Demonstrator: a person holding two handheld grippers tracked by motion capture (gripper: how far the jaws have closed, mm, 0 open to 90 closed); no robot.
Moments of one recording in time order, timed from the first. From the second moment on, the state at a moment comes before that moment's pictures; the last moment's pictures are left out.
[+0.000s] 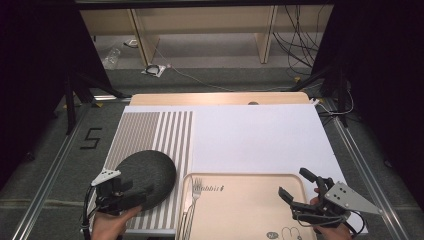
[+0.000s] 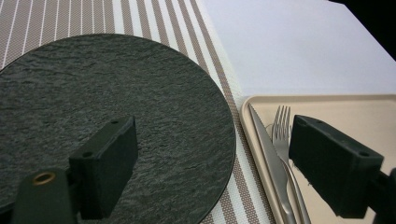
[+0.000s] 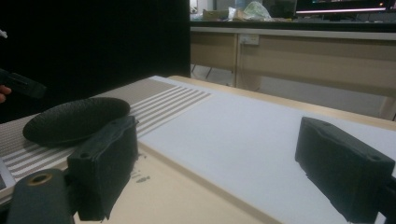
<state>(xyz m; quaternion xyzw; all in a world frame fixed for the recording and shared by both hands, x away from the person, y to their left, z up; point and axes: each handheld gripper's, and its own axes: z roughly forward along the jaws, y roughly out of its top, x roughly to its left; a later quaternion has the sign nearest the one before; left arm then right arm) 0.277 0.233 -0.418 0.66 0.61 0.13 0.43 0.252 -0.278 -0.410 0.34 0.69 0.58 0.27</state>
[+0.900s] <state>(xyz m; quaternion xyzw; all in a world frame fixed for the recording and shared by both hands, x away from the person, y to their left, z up) 0.263 0.266 -0.435 0.53 0.71 0.06 0.46 0.252 -0.277 -0.410 0.34 0.69 0.58 0.27</state>
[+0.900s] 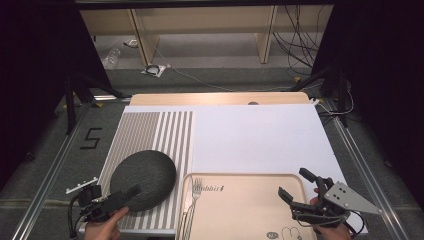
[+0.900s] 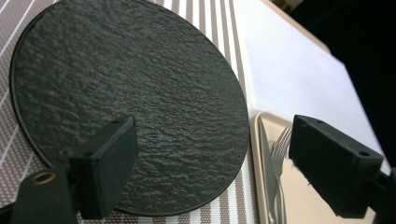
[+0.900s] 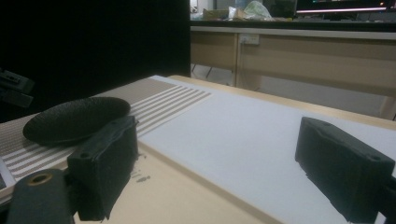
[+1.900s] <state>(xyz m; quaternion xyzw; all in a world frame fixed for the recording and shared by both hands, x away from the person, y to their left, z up) 0.248 0.289 -0.458 0.40 0.78 0.00 0.48 0.252 -0.276 -0.411 0.34 0.69 0.58 0.27</state>
